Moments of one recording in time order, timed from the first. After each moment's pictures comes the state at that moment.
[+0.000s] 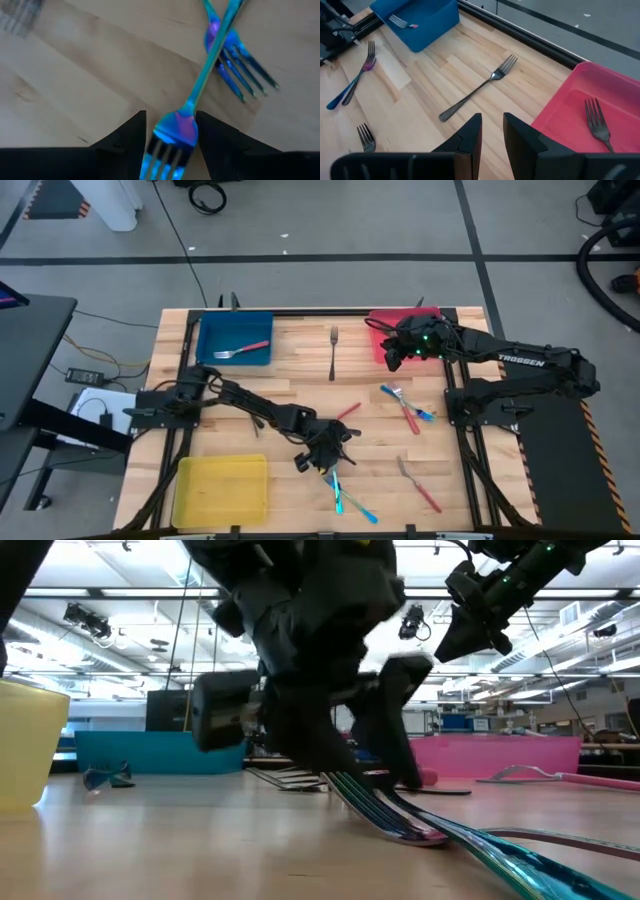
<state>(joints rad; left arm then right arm) -0.24 2.13 1.34 -0.10 0.24 0.76 -0.36 0.95 0.75 -0.44 0.16 0.40</state>
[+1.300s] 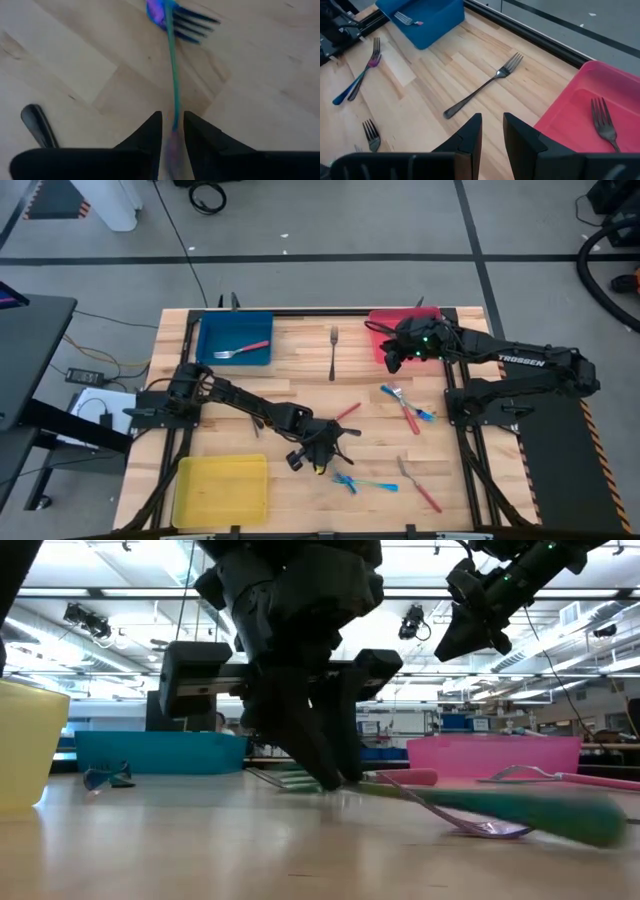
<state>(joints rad) -0.24 2.05 1.33 -0.28 0.16 0.69 -0.33 0.95 0.75 -0.44 0.16 0.40</state>
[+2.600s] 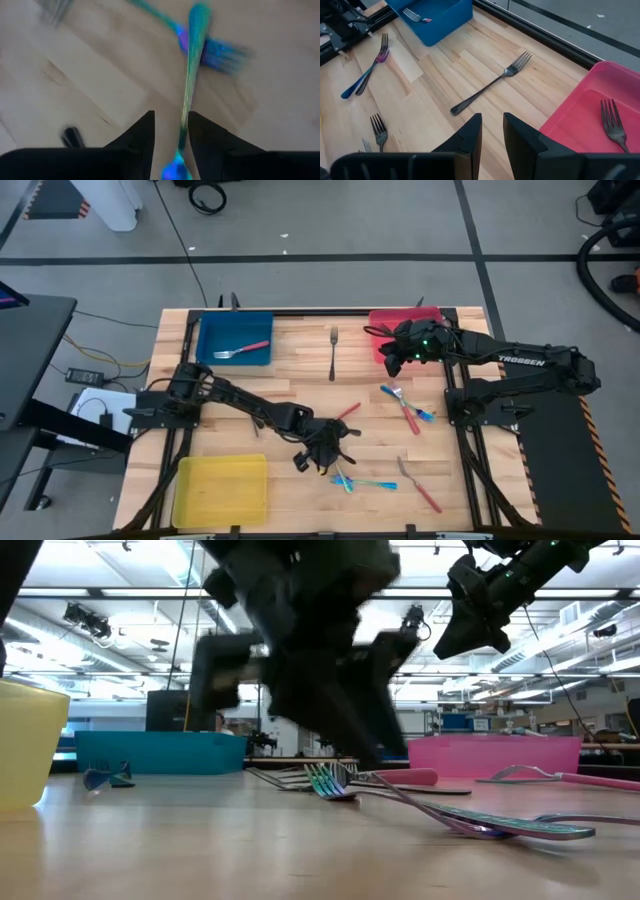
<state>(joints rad) -0.24 2.06 1.34 -0.18 0.15 0.69 -0.30 0.95 0.75 -0.44 0.16 0.40</state>
